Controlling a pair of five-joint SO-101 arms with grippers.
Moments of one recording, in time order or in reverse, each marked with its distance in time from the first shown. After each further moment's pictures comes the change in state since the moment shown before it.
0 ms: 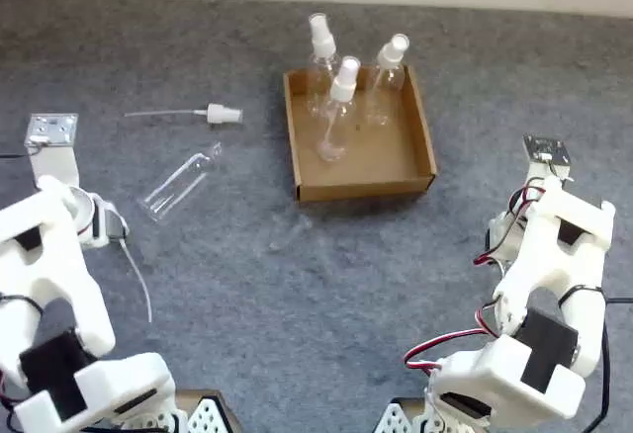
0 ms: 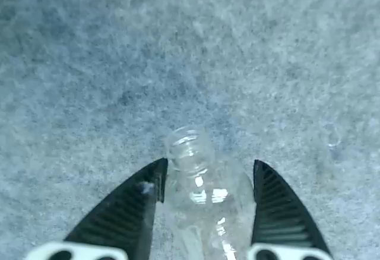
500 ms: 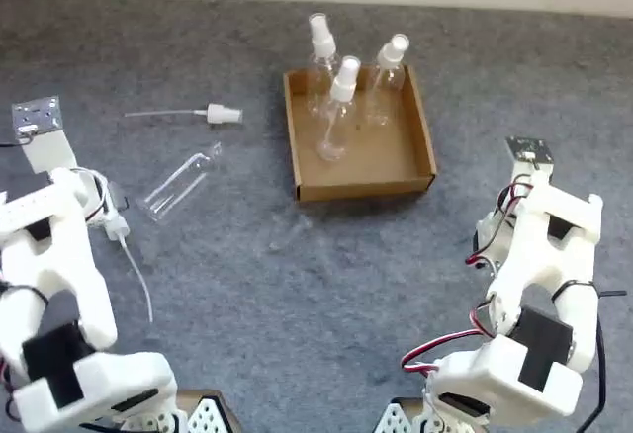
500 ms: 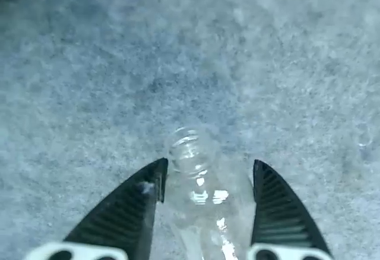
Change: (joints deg) left arm 3.3 4.2 -3.1 -6.2 17.8; right arm -3.1 0.0 0.0 3.3 0.0
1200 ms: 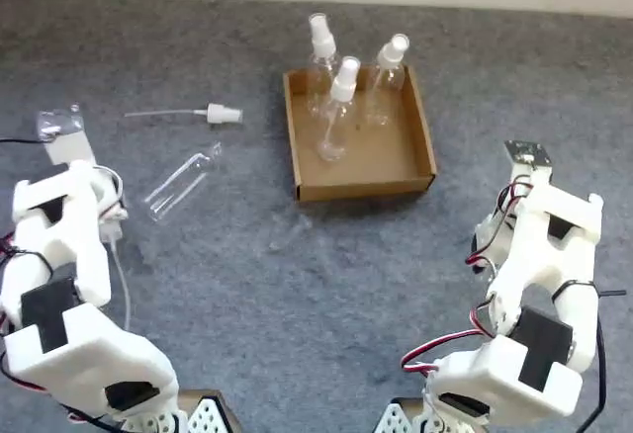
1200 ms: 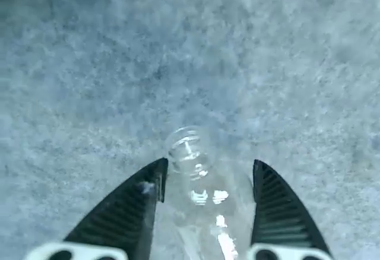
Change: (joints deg) left arm 0.9 12.8 -6.4 -2.5 2.5; right arm 0.0 0.0 -0.4 4.1 0.0
